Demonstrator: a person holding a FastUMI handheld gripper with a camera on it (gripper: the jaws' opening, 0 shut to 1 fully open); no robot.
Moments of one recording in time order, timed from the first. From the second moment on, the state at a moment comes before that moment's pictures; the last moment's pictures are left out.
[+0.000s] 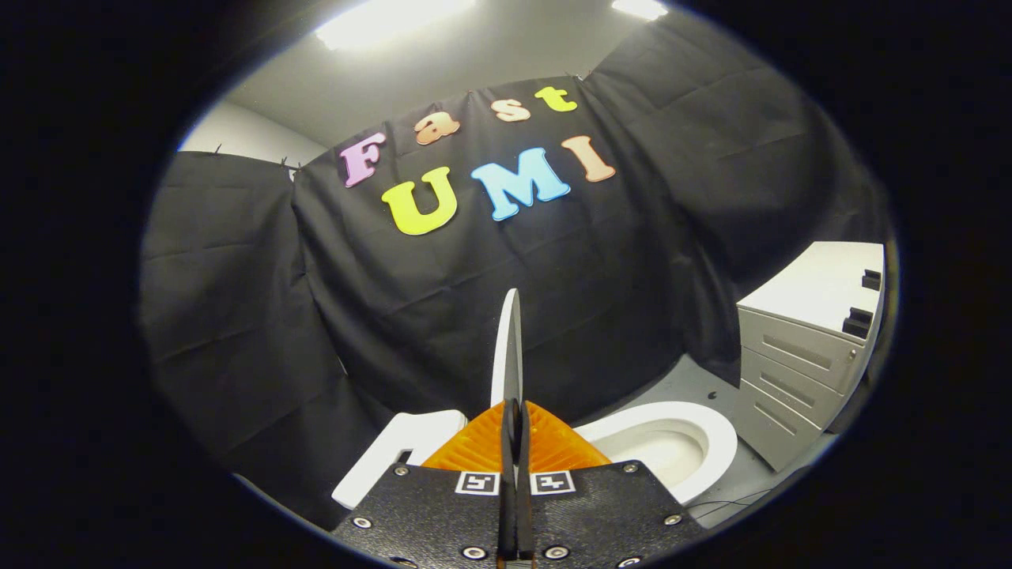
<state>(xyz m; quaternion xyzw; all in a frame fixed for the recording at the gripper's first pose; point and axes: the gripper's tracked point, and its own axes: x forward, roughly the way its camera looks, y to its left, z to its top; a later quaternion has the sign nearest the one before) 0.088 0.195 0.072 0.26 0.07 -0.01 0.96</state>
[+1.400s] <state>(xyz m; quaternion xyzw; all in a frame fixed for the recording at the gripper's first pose) 0.090 0.350 0.124 0.13 0.04 0.11 0.98</state>
